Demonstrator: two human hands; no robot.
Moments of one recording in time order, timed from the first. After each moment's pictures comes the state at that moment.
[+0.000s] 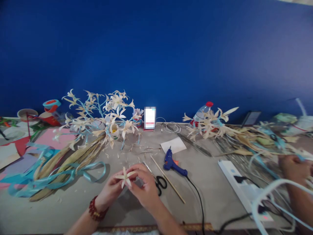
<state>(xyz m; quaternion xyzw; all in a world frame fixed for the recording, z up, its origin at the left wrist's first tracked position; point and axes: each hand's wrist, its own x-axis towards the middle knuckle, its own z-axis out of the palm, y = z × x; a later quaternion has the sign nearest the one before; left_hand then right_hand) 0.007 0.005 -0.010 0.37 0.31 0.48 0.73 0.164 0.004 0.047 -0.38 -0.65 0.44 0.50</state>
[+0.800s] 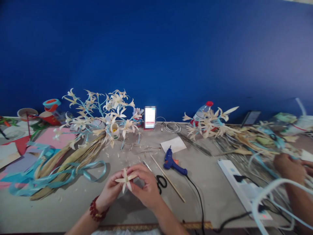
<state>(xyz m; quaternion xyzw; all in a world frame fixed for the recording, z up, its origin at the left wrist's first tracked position) 0.005 0.003 -0.007 0.47 0.35 0.51 0.63 0.169 0.004 0.049 -0.33 -0.67 0.44 0.50</state>
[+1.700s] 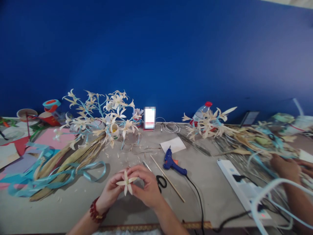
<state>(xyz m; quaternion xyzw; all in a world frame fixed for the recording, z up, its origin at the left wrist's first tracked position) 0.007 0.002 -0.001 0.54 0.34 0.53 0.56 0.172 0.005 0.043 -0.29 -0.64 0.49 0.51</state>
